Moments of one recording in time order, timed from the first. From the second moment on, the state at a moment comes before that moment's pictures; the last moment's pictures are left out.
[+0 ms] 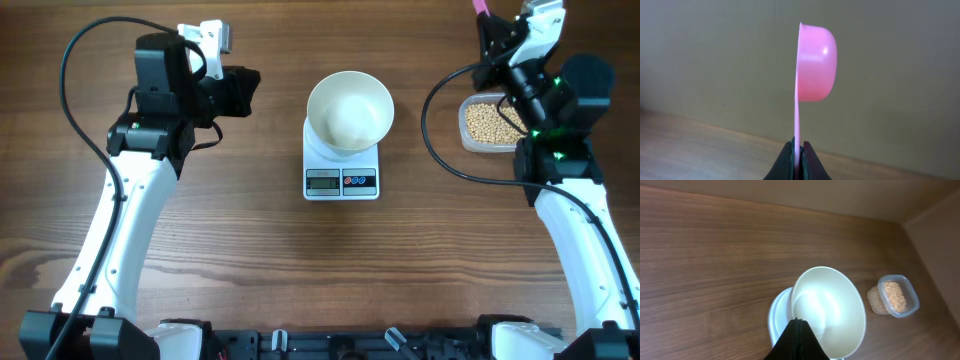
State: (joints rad) left arm -0.10 1.47 1.24 -0.41 0.47 -0.23; right arm -0.03 1.36 0.99 0.34 -0.38 0.03
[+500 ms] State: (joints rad) left arm -0.10 1.47 1.24 -0.41 0.52 -0.23; right arm -0.06 1.36 0.99 0.38 -0.38 0.01
